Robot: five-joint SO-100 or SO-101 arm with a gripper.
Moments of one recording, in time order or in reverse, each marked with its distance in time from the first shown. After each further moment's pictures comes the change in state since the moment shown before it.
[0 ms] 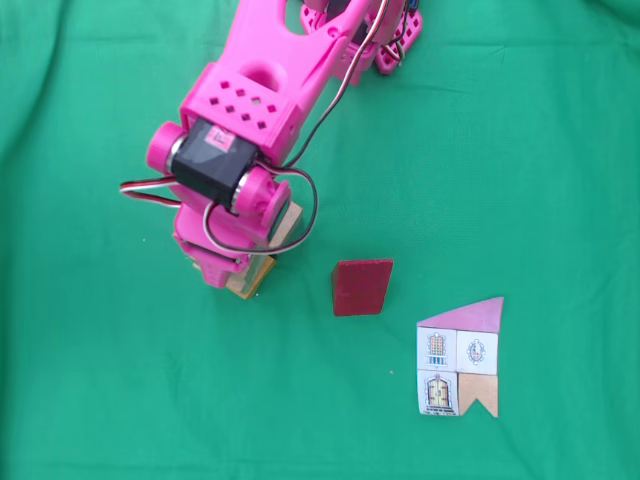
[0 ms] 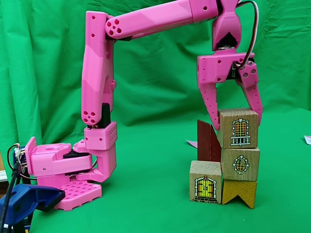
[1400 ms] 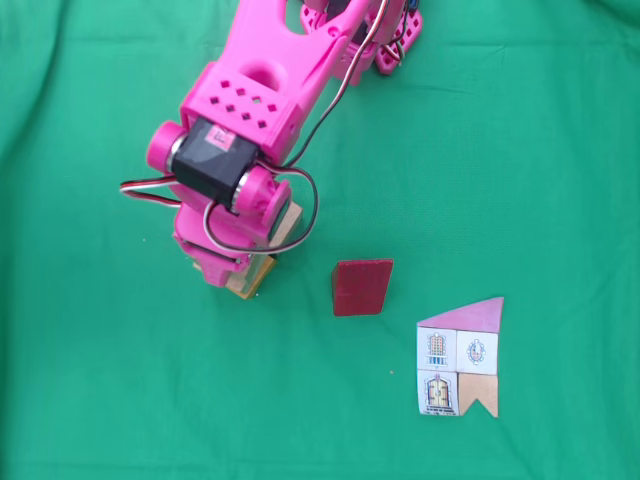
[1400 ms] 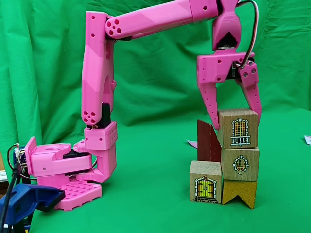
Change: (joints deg) arm 0.0 0.0 -0.2 0.1 0.2
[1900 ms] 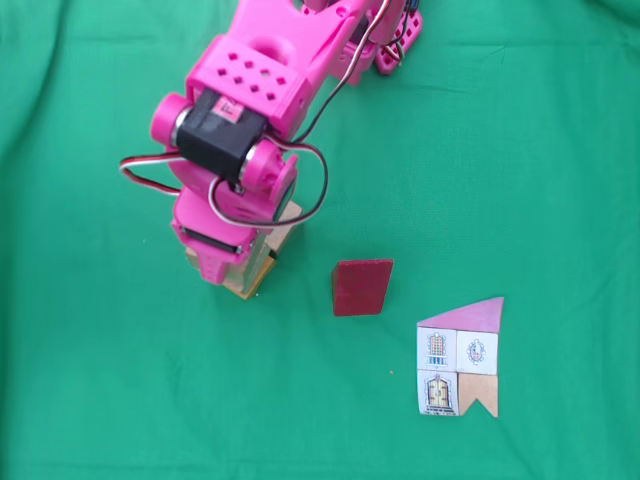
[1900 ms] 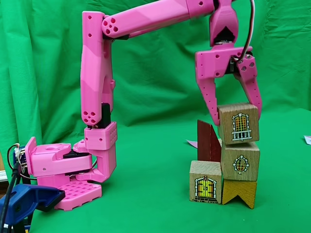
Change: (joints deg) arm 0.1 5.4 0.1 0.0 -0.4
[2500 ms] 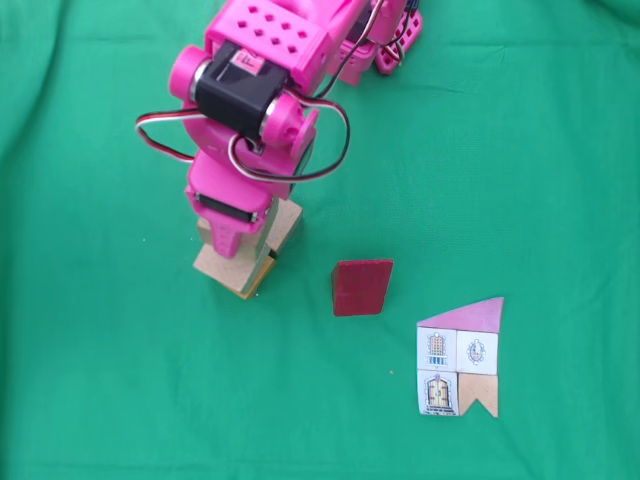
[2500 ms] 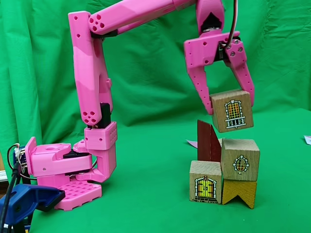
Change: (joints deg) arm 0.0 9.8 10.0 0.8 -0.1
